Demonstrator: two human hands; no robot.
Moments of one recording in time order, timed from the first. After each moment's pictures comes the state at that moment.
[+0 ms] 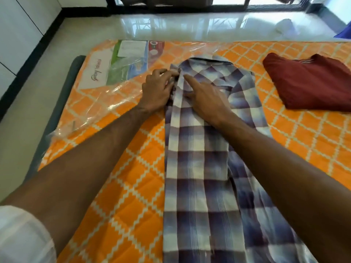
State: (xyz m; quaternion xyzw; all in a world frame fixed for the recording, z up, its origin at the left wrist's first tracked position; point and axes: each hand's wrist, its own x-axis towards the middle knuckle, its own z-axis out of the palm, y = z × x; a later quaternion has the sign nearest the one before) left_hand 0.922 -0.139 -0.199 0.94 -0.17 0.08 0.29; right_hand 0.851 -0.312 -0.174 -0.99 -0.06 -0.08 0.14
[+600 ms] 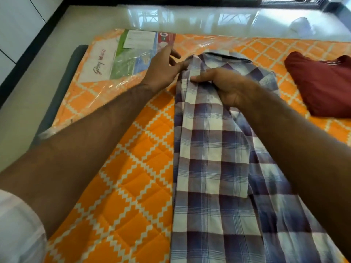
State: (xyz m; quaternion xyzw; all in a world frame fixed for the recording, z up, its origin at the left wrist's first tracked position) left_hand 0.970 -0.135 -0.181 0.88 -0.14 0.03 0.44; right_hand 0.899 -0.312 -0.146 -0.62 0.13 0.27 0.72
